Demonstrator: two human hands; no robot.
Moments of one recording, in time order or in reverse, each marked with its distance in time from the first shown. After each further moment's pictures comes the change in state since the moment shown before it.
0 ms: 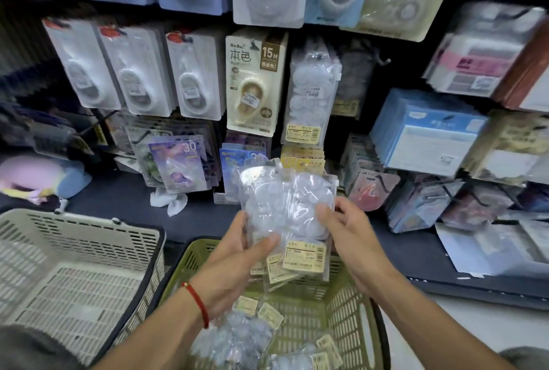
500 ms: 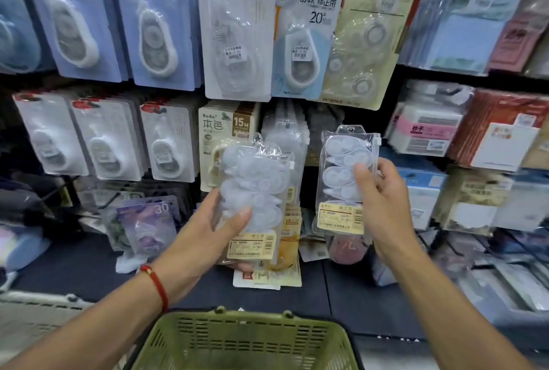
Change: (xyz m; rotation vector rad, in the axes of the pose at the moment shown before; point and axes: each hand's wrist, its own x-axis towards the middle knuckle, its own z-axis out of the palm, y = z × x) left_hand 0.061 0.111 0.011 0.177 -0.099 0.310; right_hand 0.070 -0.113 -0.060 0.019 0.341 -0.418
